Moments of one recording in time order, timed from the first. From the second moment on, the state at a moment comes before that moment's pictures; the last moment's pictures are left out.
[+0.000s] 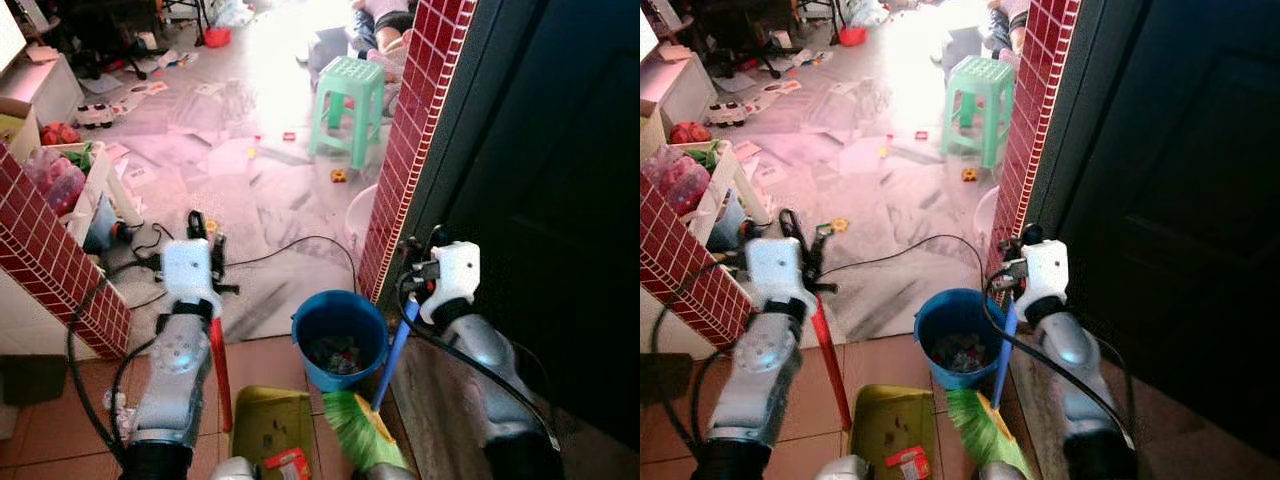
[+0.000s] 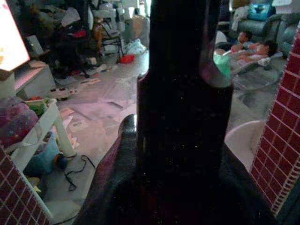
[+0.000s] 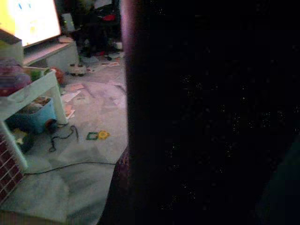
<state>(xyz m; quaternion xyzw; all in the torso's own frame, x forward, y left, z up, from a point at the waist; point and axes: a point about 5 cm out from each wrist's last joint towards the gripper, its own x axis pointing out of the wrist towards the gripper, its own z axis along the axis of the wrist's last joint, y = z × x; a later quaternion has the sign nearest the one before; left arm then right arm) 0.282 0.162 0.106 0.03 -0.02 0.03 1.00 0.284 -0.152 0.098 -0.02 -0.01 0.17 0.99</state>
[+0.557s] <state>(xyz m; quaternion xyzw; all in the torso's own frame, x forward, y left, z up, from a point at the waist) 0.318 0.187 0.202 0.04 -0.16 0.10 0.98 0.276 -0.201 0.072 -0.14 0.11 0.12 0.98</state>
